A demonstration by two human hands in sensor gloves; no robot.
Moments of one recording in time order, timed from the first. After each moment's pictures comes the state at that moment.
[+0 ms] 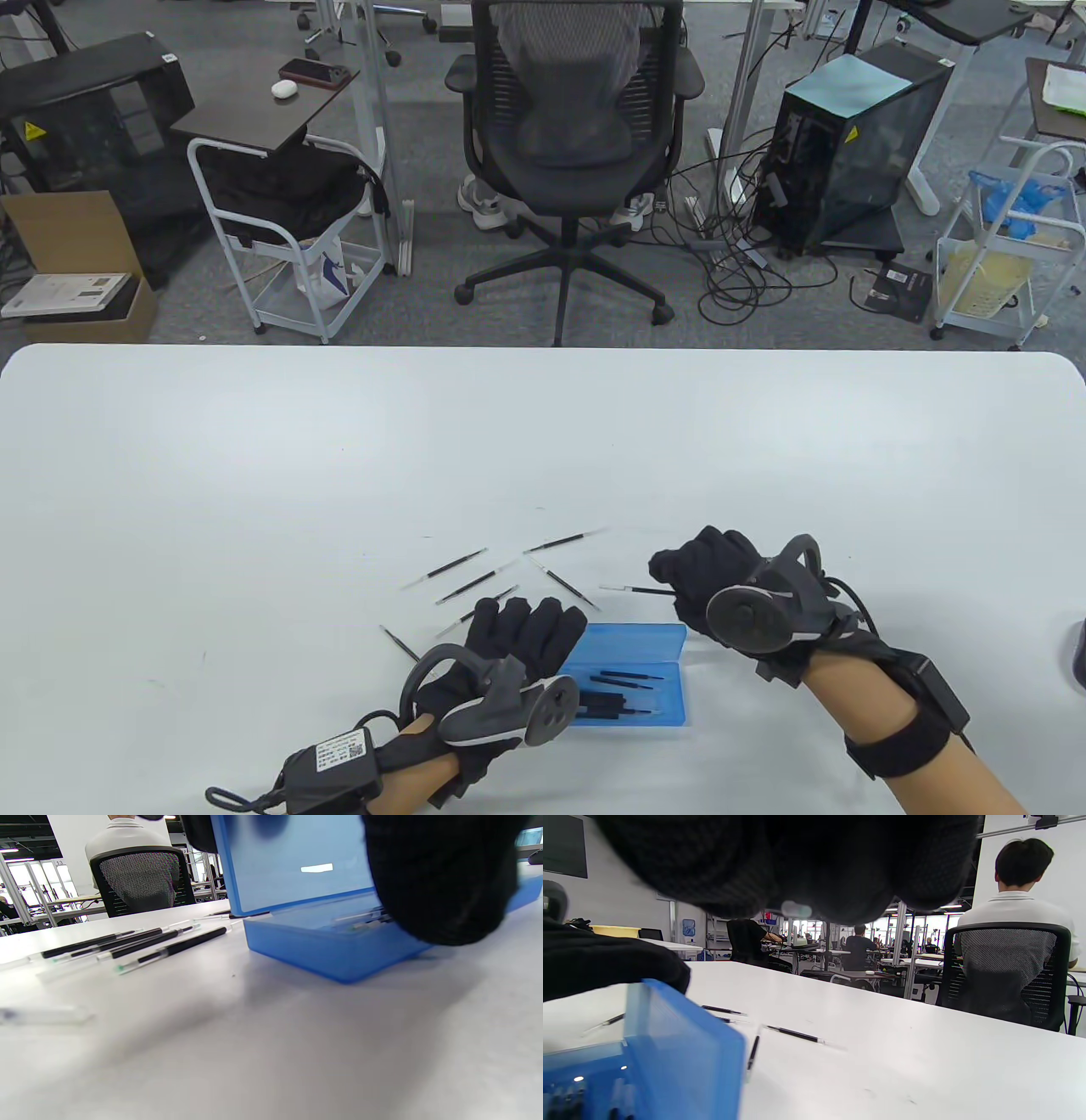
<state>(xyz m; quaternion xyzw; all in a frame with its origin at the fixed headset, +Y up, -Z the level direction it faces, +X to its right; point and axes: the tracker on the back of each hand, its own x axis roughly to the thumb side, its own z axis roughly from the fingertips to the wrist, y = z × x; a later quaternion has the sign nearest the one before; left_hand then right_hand) -0.057 -0.745 -0.269 -0.05 -0.26 -0.10 0.96 0.175 -0.653 -0.315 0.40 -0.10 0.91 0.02</state>
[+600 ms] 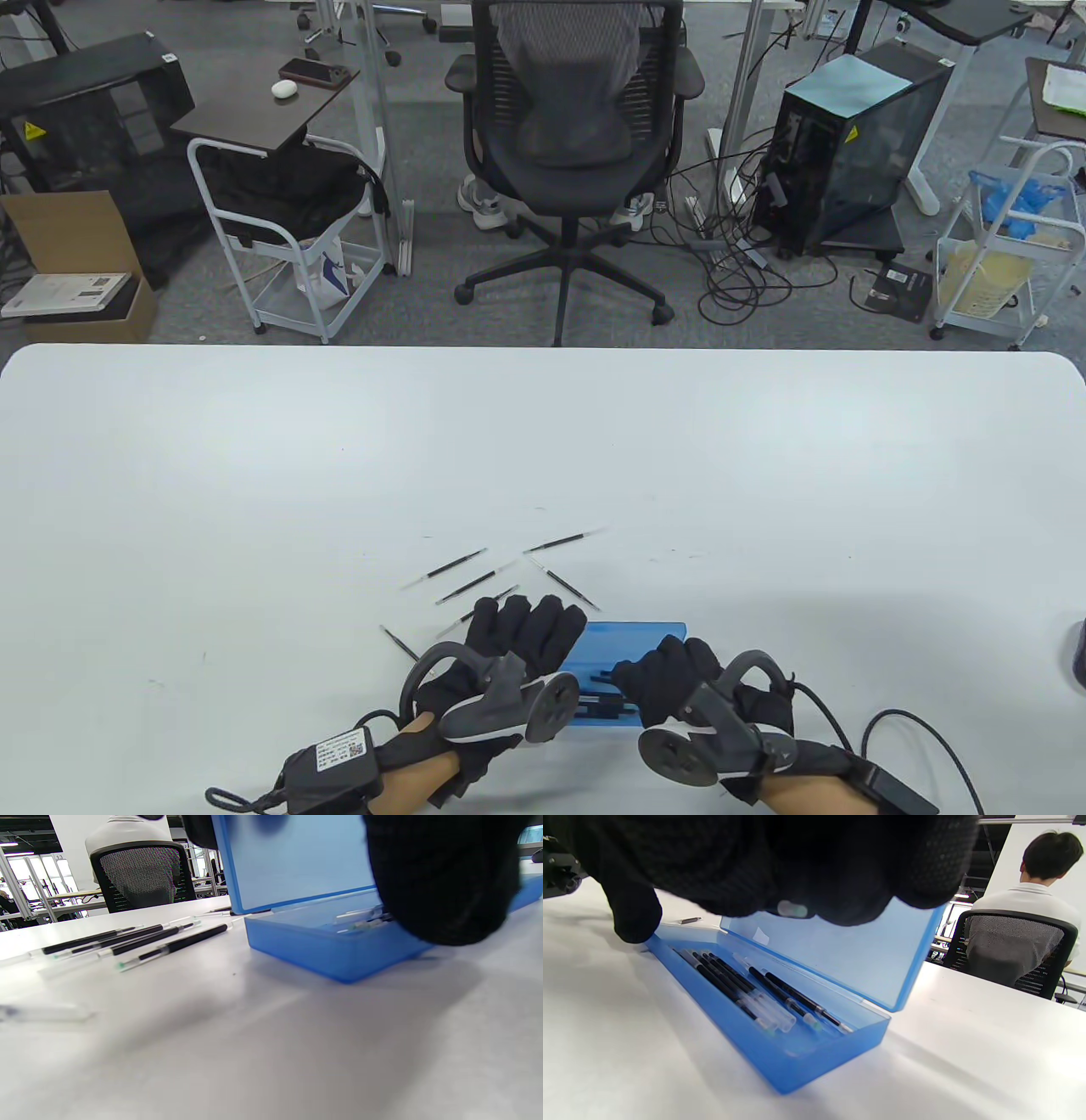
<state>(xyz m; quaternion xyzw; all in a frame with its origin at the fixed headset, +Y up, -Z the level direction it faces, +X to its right) -0.057 -0.745 -0.270 -0.05 -0.26 -0.09 0.96 0.124 -0.720 -0.244 0.39 -0.07 0.91 -0.09</state>
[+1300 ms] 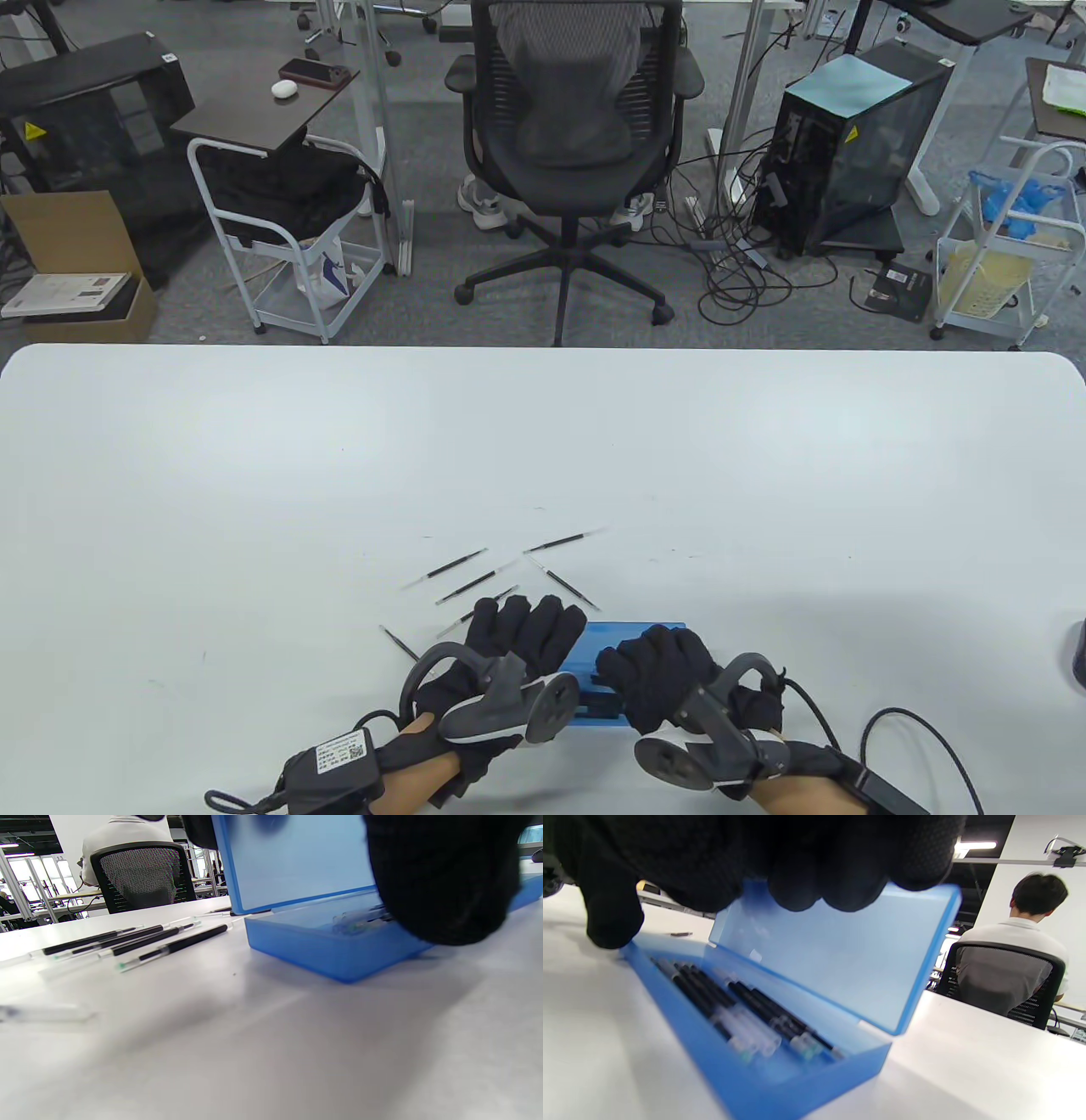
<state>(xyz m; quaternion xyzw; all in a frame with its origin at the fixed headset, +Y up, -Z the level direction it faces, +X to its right) -0.056 -0.745 -0.271 -0.05 -0.26 -0.10 0.96 0.129 -0.717 -0.243 0.39 -0.13 0.91 -0.07</state>
